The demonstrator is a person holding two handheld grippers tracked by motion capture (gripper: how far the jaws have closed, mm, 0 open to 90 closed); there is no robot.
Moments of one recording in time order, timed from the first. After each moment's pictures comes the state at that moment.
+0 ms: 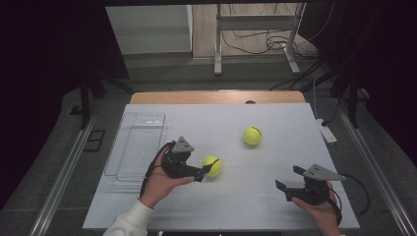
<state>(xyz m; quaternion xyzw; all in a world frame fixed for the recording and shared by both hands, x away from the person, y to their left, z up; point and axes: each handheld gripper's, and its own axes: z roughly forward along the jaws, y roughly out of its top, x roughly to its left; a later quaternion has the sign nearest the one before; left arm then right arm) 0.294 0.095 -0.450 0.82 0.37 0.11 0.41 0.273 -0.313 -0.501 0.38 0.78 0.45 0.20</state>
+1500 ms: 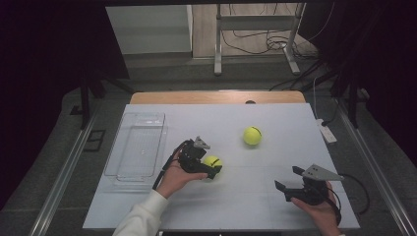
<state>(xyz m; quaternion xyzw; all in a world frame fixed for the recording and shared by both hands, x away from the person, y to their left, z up) 0.333 0.061 -0.487 0.85 0.38 0.08 0.35 0.273 -0.312 -0.503 0.38 0.79 0.44 0.20</state>
